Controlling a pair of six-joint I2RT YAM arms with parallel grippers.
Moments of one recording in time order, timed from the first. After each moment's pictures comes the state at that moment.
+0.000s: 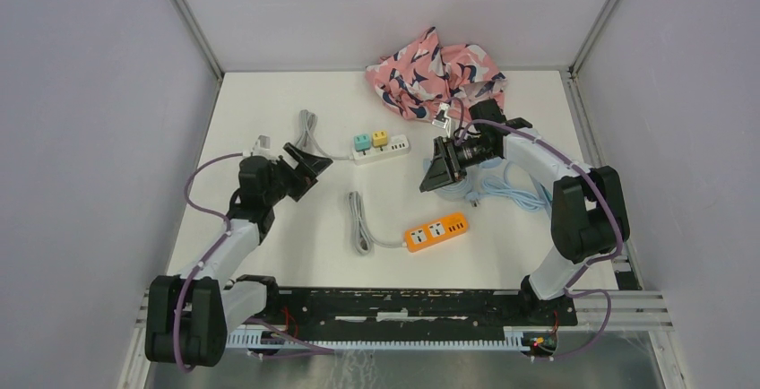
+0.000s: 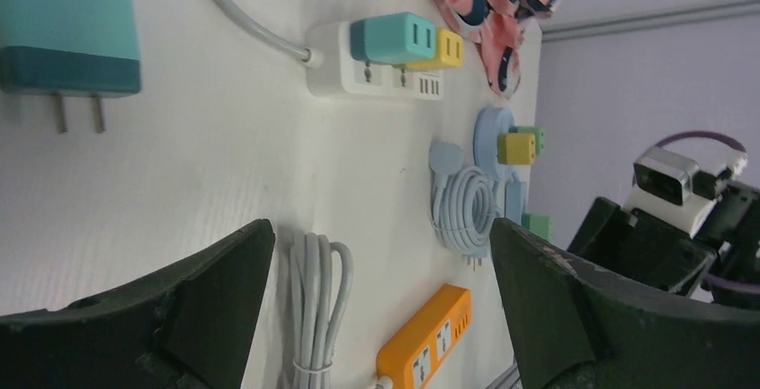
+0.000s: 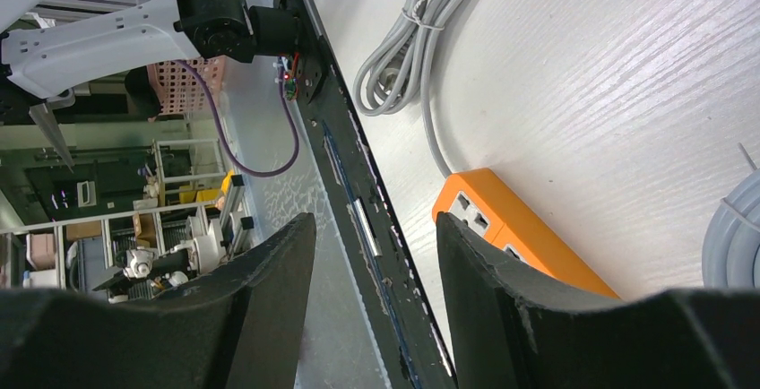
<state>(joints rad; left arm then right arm) -0.07 1.06 0.43 0.20 0.36 -0.94 0.29 1.68 1.18 -0.69 -1.10 0.00</state>
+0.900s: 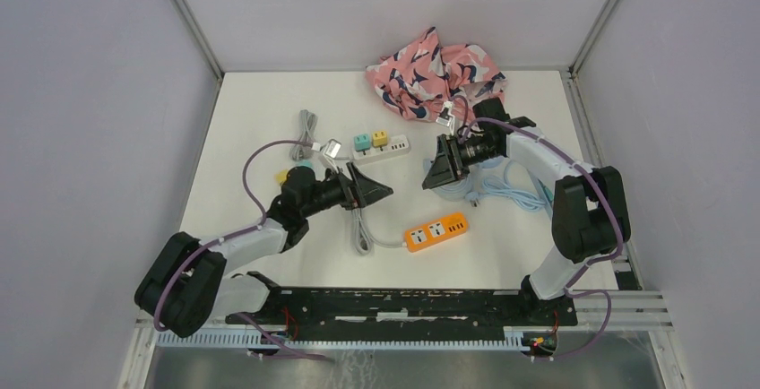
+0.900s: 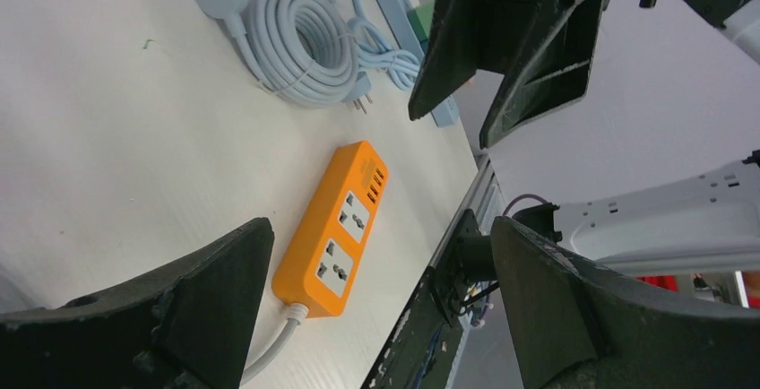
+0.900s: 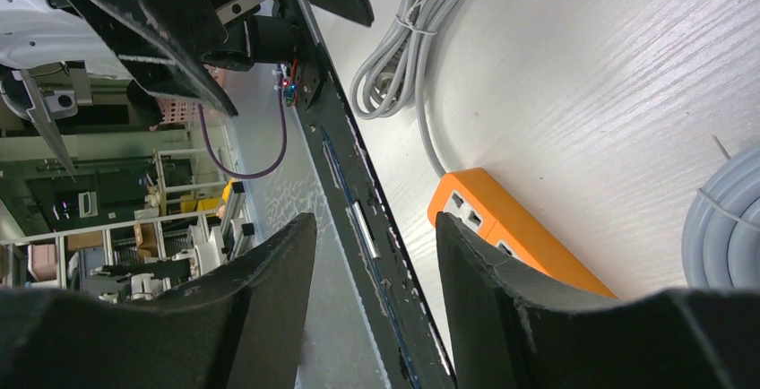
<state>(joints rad) -0.51 1.22 0.38 0.65 0.49 -0.90 0.27 1.68 1.19 -0.70 -1.10 0.00</state>
